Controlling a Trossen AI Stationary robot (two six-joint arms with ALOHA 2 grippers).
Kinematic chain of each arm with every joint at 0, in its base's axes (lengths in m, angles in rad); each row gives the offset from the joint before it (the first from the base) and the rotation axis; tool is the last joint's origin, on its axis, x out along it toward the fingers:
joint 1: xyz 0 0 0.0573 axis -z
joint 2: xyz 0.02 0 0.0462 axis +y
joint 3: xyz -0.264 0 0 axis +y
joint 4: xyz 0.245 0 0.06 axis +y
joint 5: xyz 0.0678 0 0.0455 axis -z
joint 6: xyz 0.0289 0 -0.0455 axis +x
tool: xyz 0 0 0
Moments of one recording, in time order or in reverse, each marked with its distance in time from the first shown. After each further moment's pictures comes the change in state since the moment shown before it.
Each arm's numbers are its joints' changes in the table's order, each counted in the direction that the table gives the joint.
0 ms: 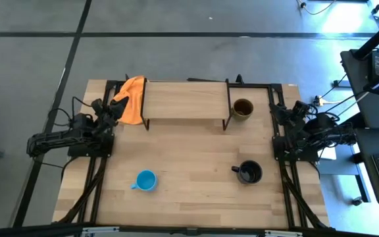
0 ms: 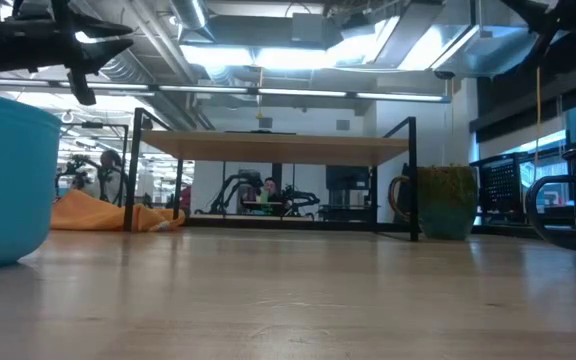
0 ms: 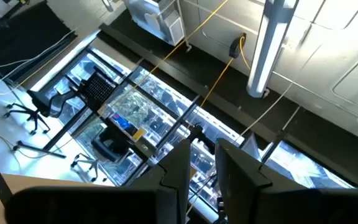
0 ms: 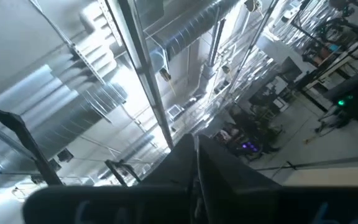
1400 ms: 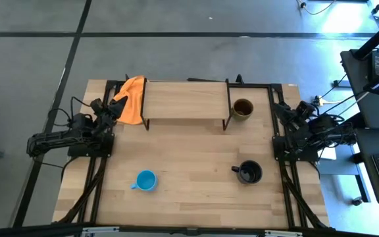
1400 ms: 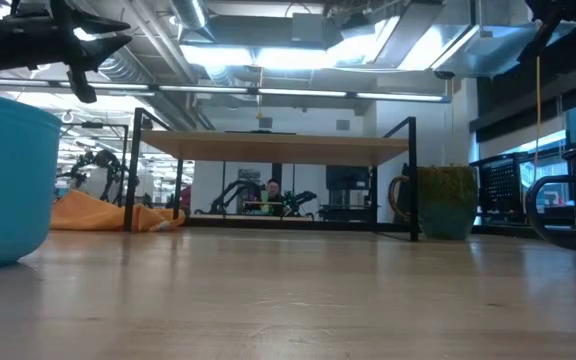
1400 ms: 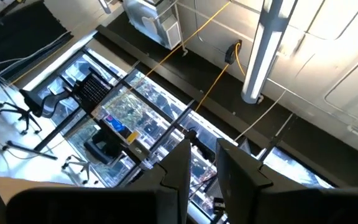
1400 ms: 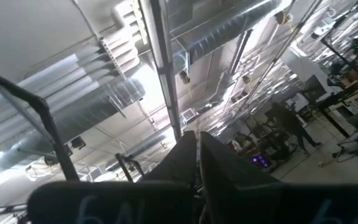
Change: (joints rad) left arm 0.000 0.000 0.000 -0.027 0.002 -0.027; right arm 0.000 0.001 0.000 -0.087 -0.080 -0.141
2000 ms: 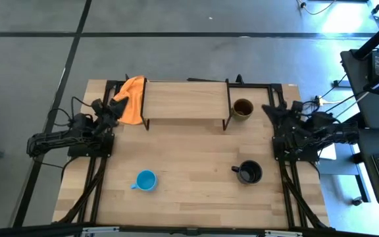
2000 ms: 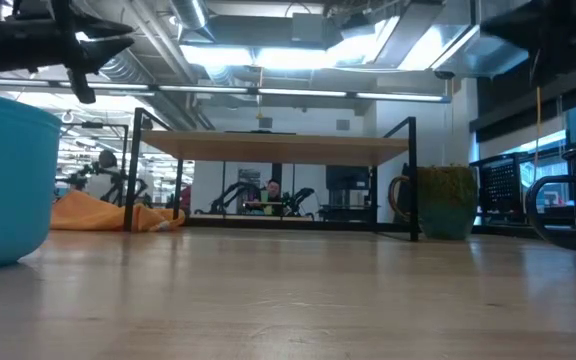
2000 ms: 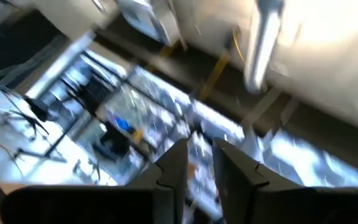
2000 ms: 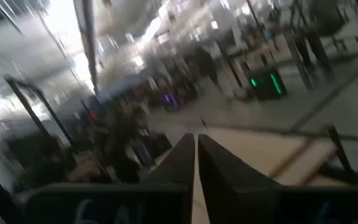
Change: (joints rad) left arm 0.000 0.000 0.000 0.047 0.039 0.104; right arm 0.000 0.045 -0.163 0.613 0.178 -0.009
